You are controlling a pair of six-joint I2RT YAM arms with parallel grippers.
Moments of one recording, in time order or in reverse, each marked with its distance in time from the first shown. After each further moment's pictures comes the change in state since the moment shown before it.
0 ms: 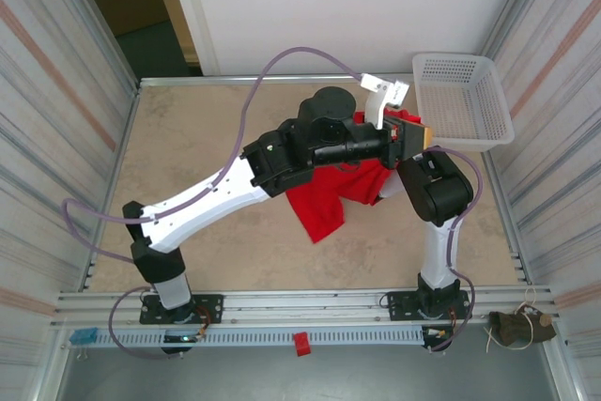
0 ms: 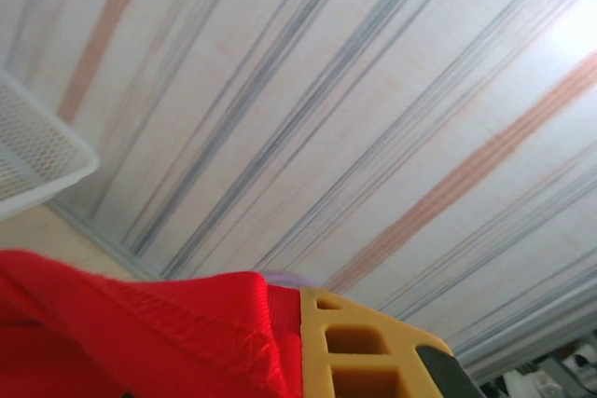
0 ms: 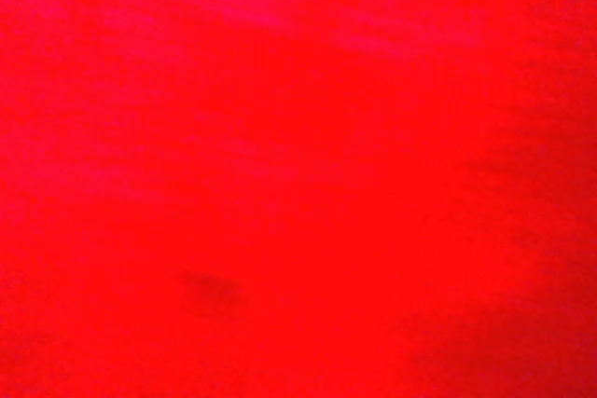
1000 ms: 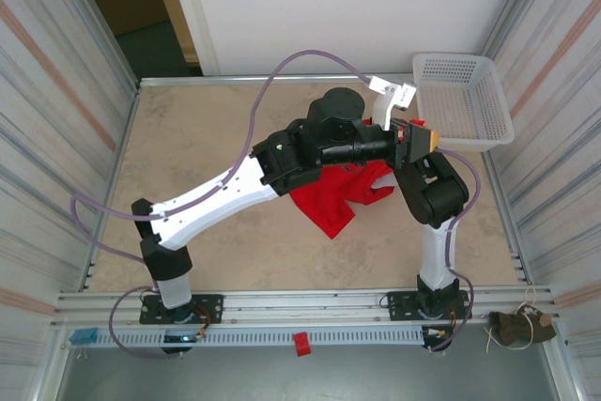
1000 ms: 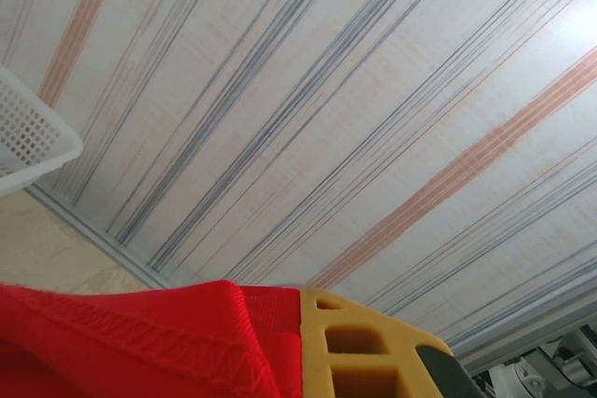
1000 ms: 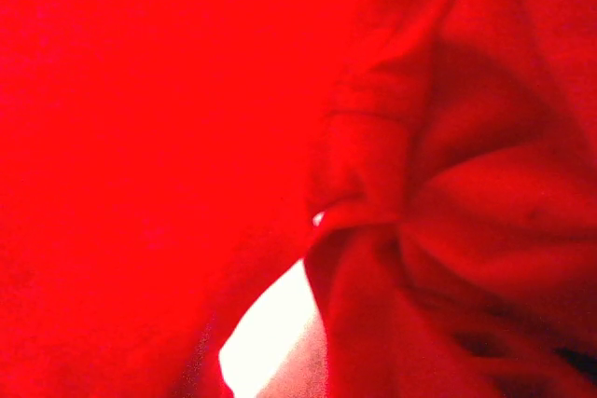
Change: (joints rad) left arm 0.000 0.014 -0.015 0.008 0.007 -0.025; right arm 0.052 0.005 0.146 -0.727 0.531 0.111
